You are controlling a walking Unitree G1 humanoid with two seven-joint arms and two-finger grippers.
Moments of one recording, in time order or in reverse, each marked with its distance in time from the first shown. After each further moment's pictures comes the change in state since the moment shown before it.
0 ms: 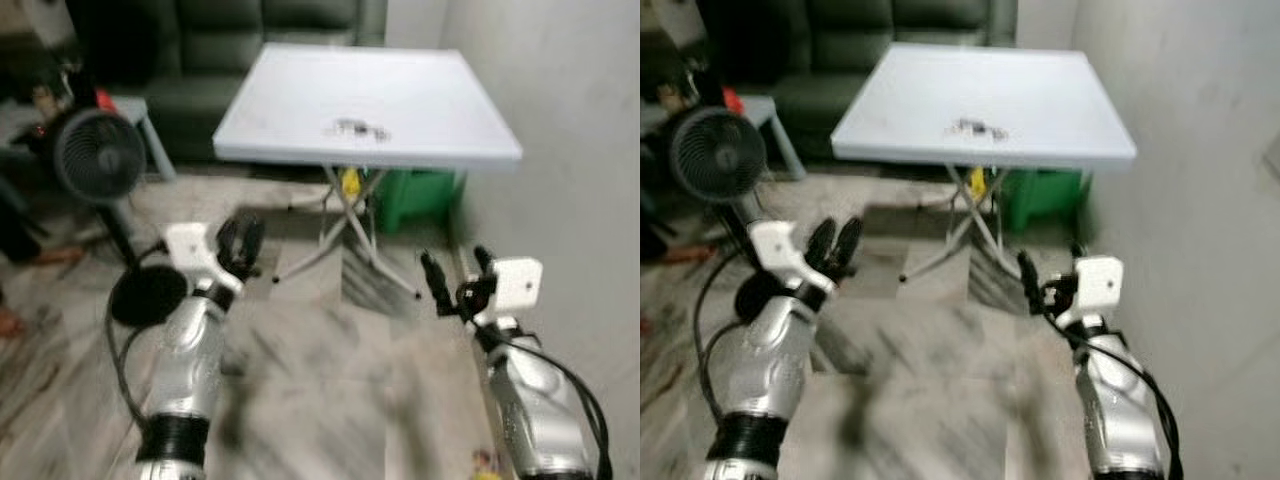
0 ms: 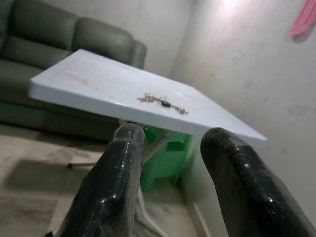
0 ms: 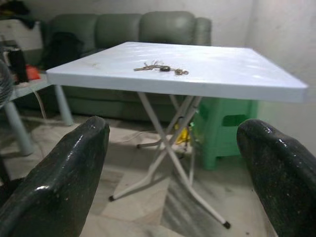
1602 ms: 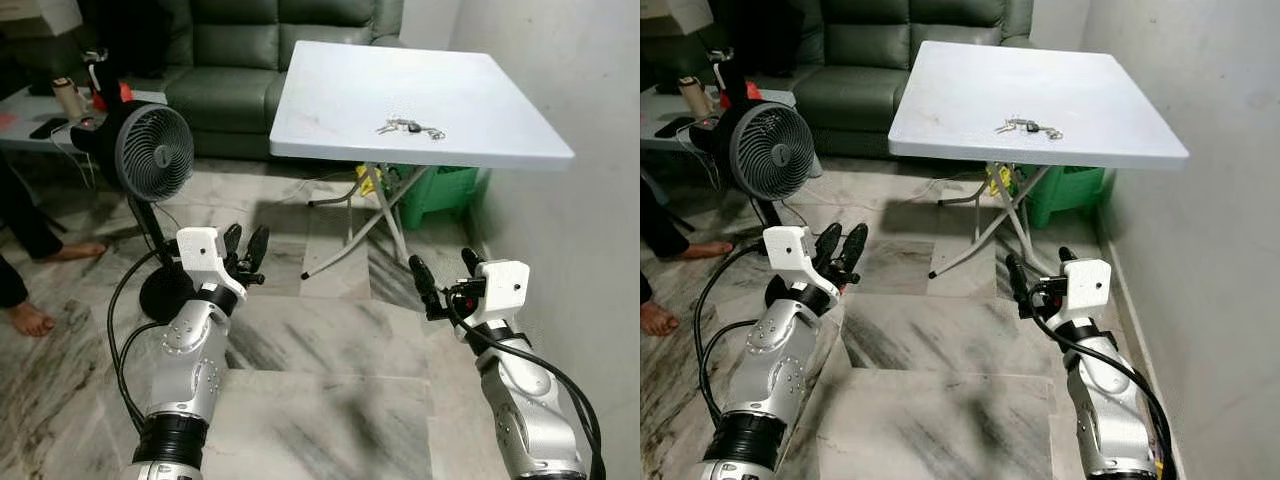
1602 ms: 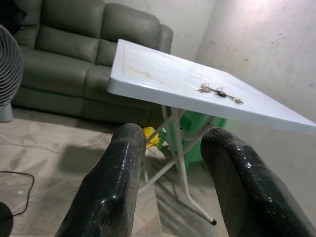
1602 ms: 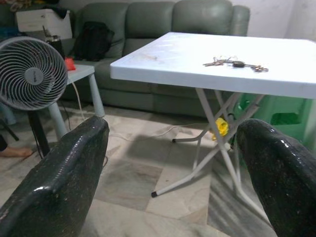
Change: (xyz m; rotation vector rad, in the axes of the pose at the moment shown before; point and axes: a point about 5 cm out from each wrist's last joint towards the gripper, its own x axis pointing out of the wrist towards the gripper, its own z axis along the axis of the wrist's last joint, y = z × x) left arm -0.002 0.003 -0.006 0.069 0.057 0.007; right arm 0.002 0.015 0.001 0.020 -0.001 0.050
